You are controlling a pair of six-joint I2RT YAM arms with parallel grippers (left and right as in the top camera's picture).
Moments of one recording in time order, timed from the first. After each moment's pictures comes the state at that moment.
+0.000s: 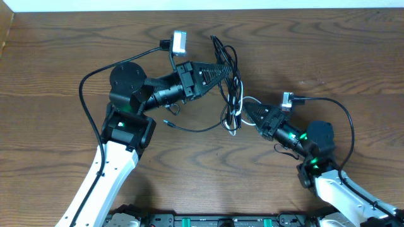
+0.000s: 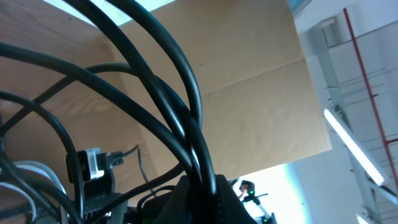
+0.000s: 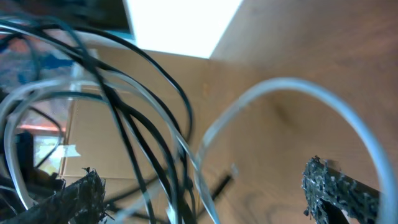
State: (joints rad) left arm -0.32 1.22 0.98 0.34 0.93 -1.32; right arm 0.31 1.26 0.27 0.93 -0.62 1.33
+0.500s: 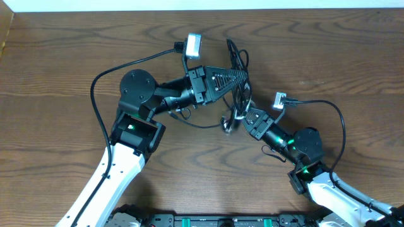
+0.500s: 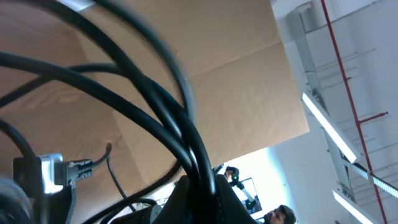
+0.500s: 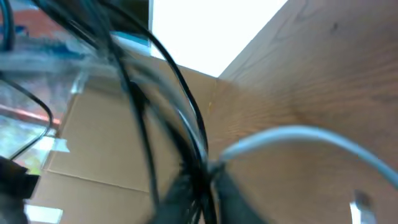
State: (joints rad) left arm -0.42 1.22 0.98 0.44 0.91 -1.38; right arm 0.47 1.26 0.27 1.00 -0.38 1.19
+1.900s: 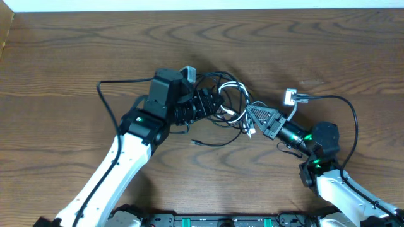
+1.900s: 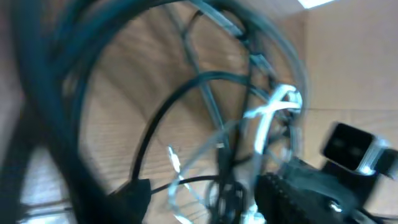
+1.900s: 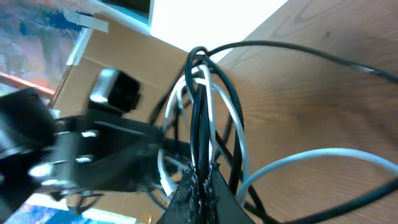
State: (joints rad) left arm -0.42 1.32 0.98 -0.42 0.47 -0.84; right arm 0.25 1.26 0.27 0.99 -0.71 1.11
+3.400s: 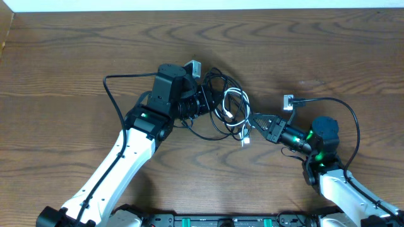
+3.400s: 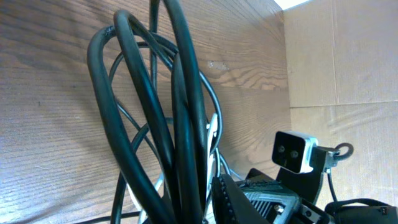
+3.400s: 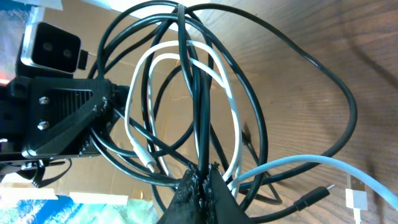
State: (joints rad) left arm -0.42 1.36 0.98 -0.29 0.52 -0.83; right arm 0.19 1.26 0.27 0.74 -0.82 1.02
